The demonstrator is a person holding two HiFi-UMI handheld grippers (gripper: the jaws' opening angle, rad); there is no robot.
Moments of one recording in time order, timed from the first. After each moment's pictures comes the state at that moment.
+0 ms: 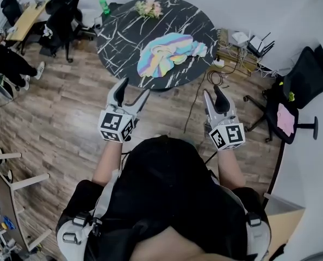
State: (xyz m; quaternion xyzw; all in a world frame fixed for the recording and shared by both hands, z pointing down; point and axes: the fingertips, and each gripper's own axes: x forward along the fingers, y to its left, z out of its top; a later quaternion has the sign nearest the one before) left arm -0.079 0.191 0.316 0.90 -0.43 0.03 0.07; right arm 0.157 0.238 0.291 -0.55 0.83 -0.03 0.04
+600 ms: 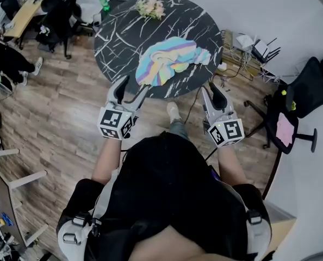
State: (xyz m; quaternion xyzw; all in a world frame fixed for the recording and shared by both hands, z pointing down) left arm -0.072 0.113 0.342 0.89 -0.44 0.05 0.09; right arm 0.154 0.147 0.310 -0.51 0.86 -0.04 0.01
